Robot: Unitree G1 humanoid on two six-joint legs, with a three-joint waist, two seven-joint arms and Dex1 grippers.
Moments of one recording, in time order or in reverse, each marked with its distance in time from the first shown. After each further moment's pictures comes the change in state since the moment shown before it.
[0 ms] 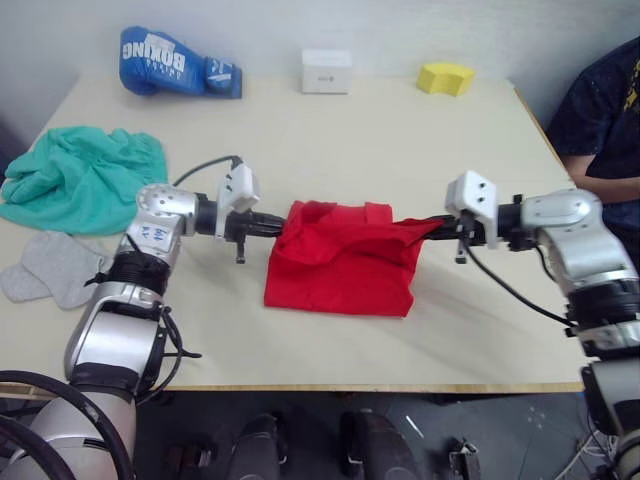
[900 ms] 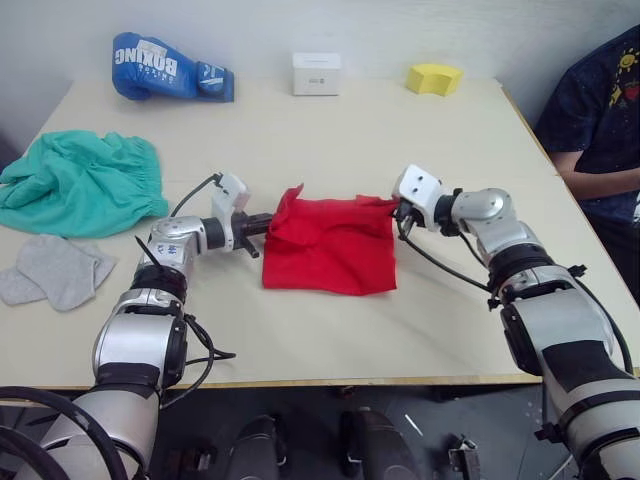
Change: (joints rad) left arm 0.030 -0.084 0.223 0.127 0.073 0.108 0.309; right arm -0.287 0.284 -0.039 0.649 -0.247 -0.235 -0.327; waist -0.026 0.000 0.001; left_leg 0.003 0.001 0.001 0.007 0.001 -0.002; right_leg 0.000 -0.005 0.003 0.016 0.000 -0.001
